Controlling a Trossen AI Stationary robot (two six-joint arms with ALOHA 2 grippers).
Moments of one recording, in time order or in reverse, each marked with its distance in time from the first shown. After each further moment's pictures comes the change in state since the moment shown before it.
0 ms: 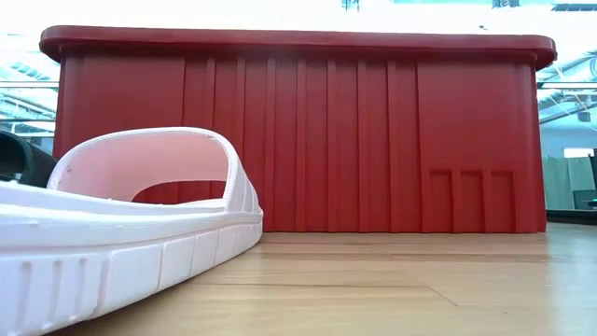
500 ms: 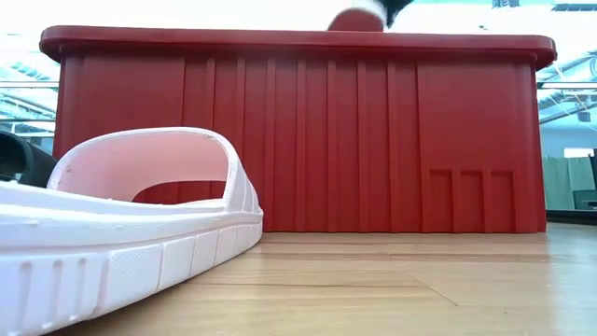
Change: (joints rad) left arm 0.385 -0.067 0.000 -0.078 0.180 -0.013; right arm -0.414 0.135 0.000 -0.112 0.000 -0.052
